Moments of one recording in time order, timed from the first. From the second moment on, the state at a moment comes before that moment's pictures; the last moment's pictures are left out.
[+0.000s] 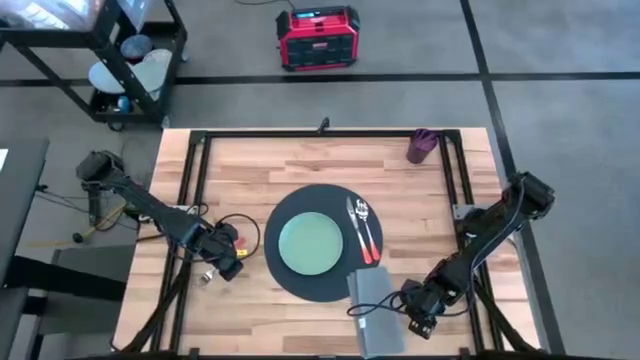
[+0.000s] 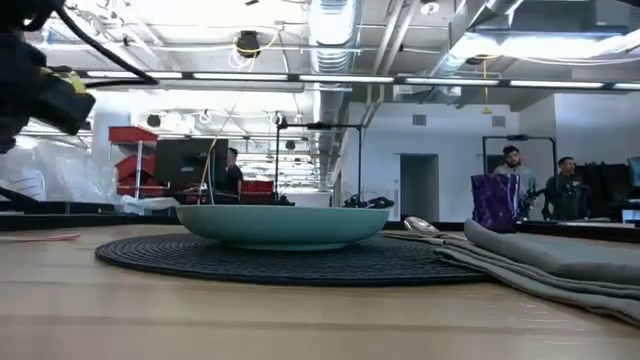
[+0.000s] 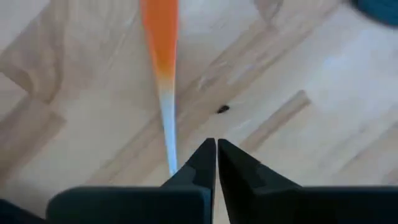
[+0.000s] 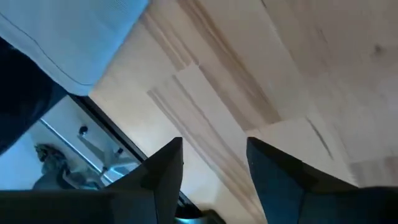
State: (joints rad) left arm -0.53 1.08 0.56 -0.86 -0.03 -1.40; right arm 0.82 1.59 0.83 -0.47 -0.34 1.46
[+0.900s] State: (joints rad) left arm -0.48 1.08 0.57 -0.78 0.21 -1.33; right arm 0.82 1.59 0.83 -0.44 -0.45 1.46
